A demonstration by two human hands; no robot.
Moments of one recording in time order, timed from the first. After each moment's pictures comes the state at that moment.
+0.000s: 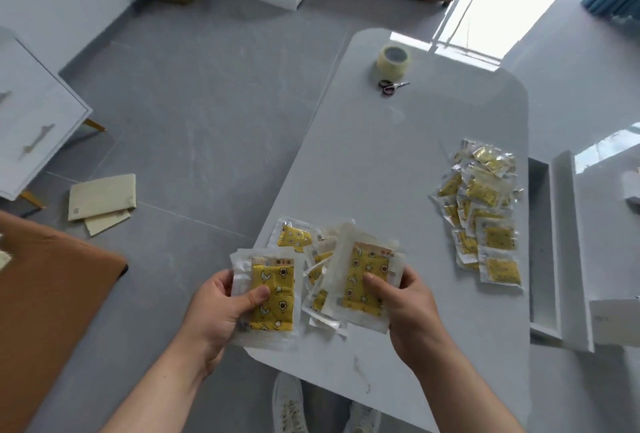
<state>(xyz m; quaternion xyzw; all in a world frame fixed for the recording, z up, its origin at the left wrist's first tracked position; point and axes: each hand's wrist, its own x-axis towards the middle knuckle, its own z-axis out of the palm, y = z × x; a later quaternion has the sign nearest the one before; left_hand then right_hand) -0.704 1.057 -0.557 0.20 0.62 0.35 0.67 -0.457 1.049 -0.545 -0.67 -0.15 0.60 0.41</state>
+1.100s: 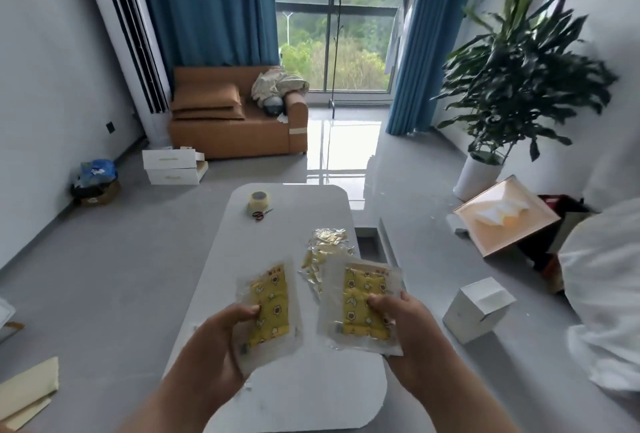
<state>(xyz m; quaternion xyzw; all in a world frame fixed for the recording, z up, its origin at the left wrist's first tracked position) -0.516 0.840 -0.230 0.24 0.36 0.30 0.85 -0.299 0.748 -0.208 -0.51 -0.16 0.57 0.62</state>
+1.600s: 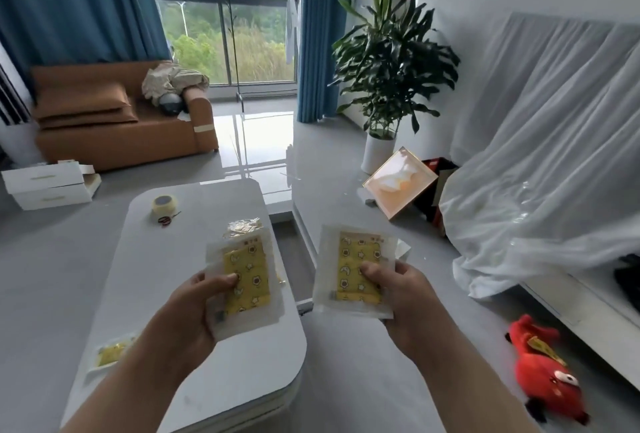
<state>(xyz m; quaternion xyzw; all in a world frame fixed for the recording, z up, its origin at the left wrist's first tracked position) -0.415 0.755 -0.196 0.37 0.31 0.26 0.84 -0.218 0.587 -0.168 -0.57 -0.10 0.42 0.70</state>
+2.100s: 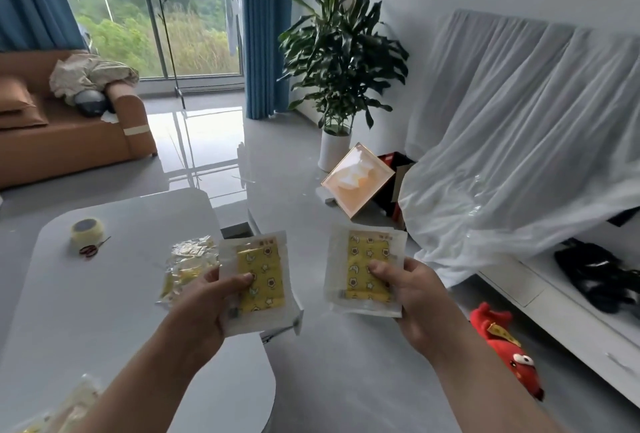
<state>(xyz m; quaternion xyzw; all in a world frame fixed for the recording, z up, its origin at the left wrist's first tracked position) -0.282 0.832 -0.215 0.42 0.30 0.18 0.84 -0.119 0.630 -0.172 -0.60 -0.06 0.35 0.72</state>
